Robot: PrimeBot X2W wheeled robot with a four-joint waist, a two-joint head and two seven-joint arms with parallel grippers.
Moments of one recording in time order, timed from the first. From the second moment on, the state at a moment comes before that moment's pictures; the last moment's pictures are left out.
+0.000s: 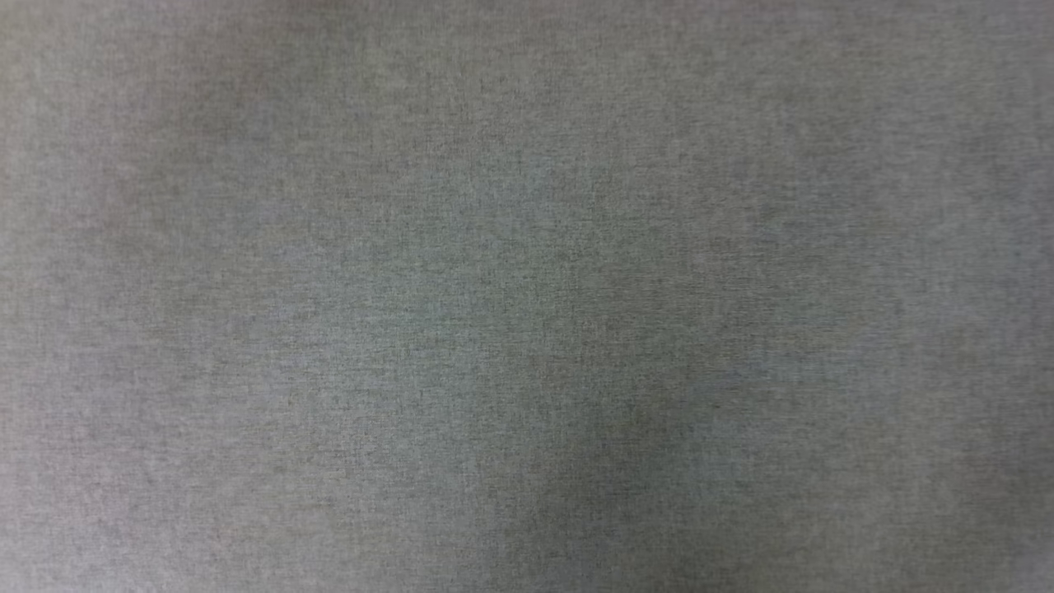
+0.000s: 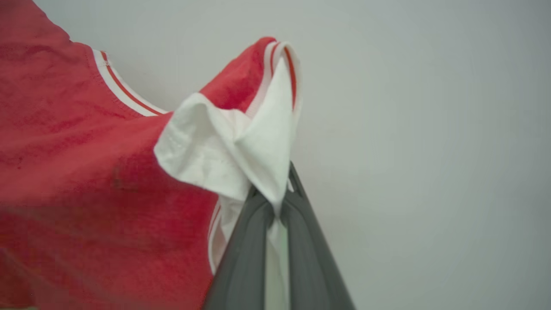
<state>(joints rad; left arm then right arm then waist) -1.92 0.55 -0.68 0.52 -0.60 -0.10 0.20 -1.84 -0.51 0.48 0.67 0.39 0.13 0.21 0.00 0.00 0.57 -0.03</state>
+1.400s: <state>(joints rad) -0.52 0.78 -0.87 0.23 -0.98 0.08 -0.12 -0.86 -0.60 1.05 0.62 0.75 0.13 -0.12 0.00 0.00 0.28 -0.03</state>
